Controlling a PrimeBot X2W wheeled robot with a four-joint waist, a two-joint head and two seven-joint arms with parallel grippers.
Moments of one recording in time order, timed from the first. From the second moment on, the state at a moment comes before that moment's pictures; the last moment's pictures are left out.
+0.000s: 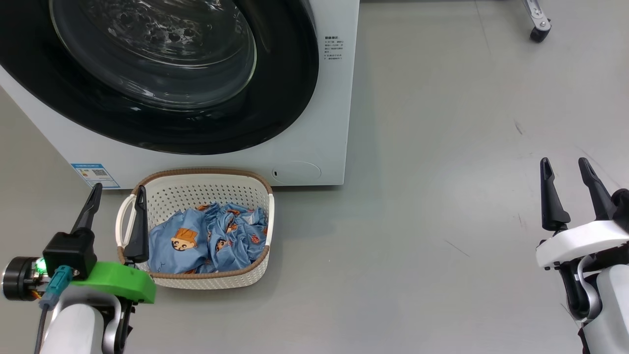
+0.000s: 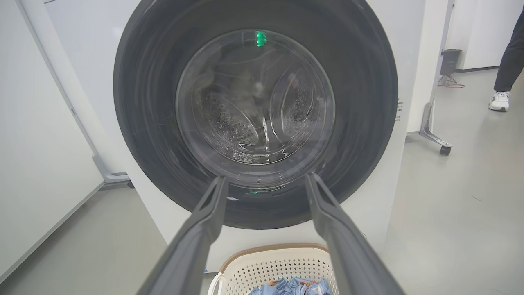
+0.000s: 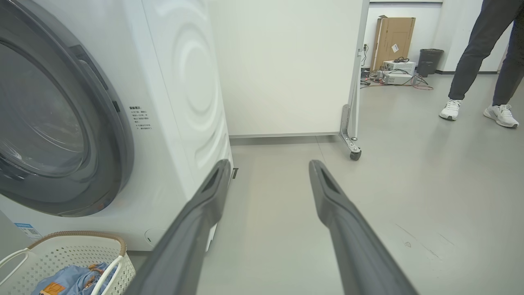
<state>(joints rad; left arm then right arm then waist) -0.16 0.16 -0.05 0.25 -0.21 -0.12 -0.25 -0.24 -0.25 0.08 0.38 0.35 0.10 -0.25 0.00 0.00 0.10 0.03</state>
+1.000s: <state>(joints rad) -0.16 0.14 -0.06 0.22 -0.20 -0.12 -0.25 -0.24 -0.23 0.04 0.38 0.33 0.11 -0.25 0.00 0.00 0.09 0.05</state>
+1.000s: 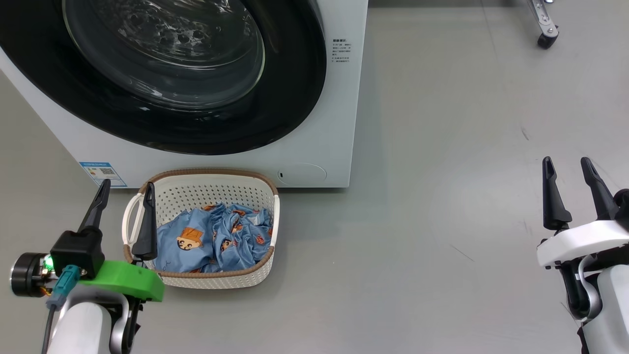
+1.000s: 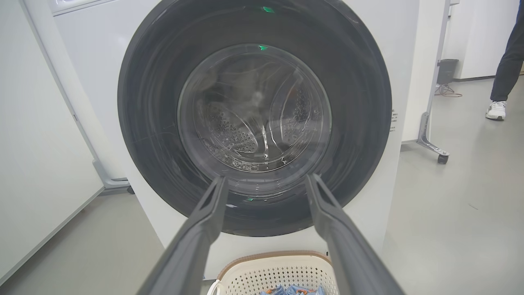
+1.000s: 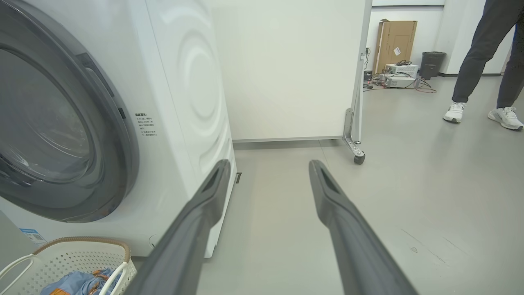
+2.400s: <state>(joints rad) -0.14 0.11 -0.16 0.16 -0.20 -0.12 -0.25 -0.57 -0.12 -0.15 0.31 0.73 0.12 -0.20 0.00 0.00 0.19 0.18</state>
